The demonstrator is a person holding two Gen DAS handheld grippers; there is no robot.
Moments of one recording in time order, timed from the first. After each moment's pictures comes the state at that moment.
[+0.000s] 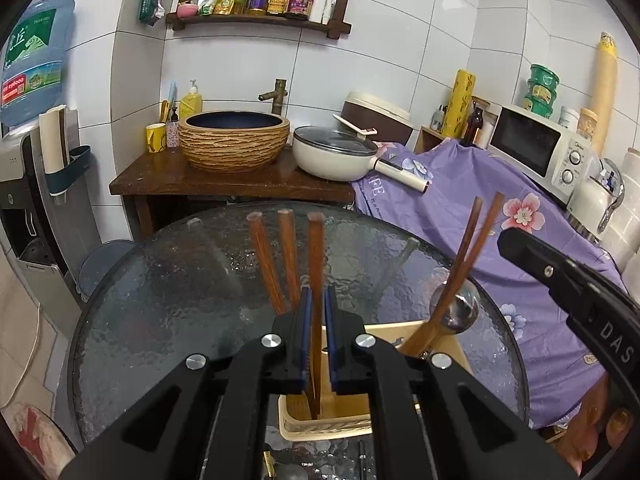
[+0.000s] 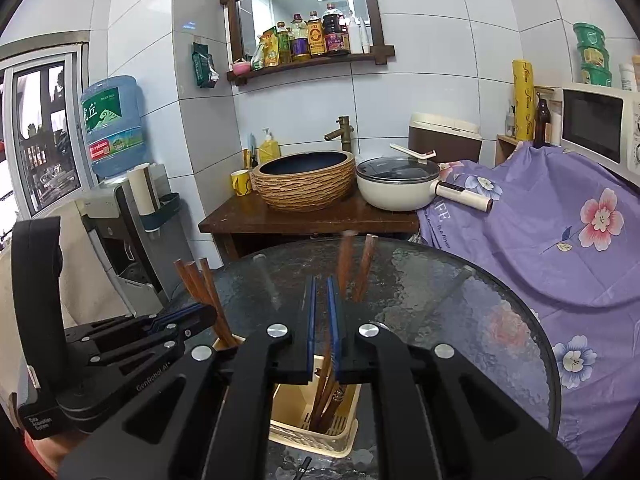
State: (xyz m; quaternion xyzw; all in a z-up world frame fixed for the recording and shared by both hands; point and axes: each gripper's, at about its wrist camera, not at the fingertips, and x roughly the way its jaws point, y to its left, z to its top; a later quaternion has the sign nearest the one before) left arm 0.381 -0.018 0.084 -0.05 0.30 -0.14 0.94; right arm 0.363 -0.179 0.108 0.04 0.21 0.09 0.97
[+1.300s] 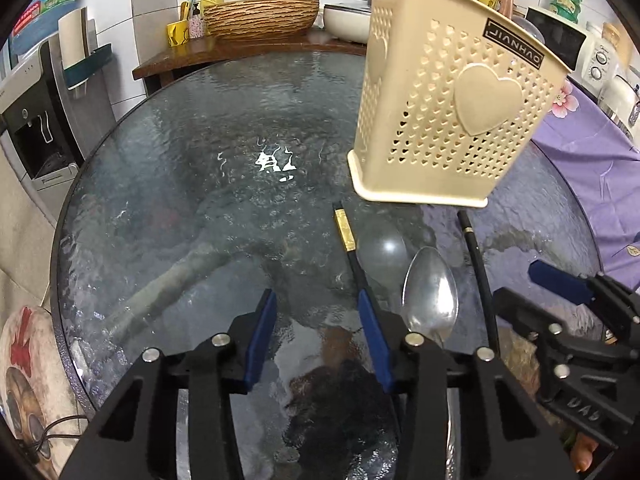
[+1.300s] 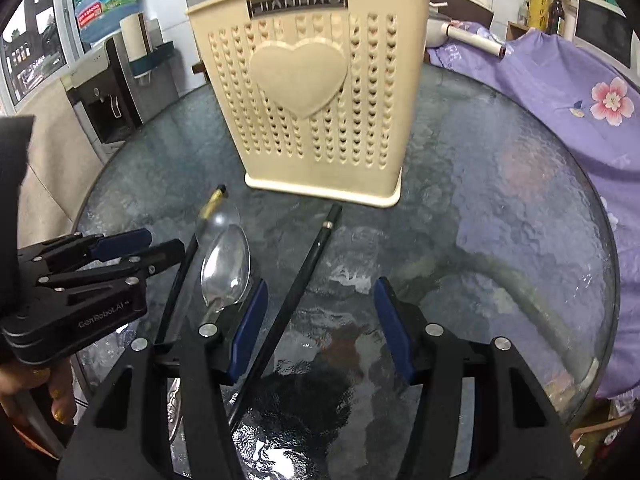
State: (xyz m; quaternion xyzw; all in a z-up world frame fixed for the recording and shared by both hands) left arm 0.291 0.023 -0.088 0.00 0.45 -0.10 0.89; right arm 0.278 -0.133 -0.106 0.00 0.43 0.08 0.90
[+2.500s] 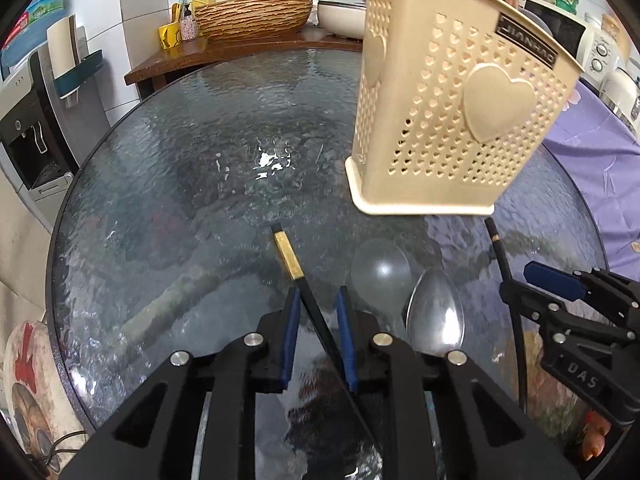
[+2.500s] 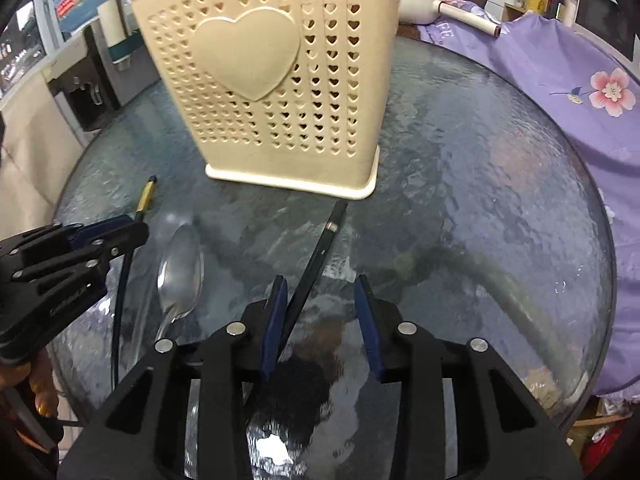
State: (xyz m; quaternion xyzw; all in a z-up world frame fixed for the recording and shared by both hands) left arm 0.307 0.015 -0.087 0.01 0.46 -0.10 0.88; right arm 0.308 -0.141 -0.111 -0.01 0.47 0.05 0.88
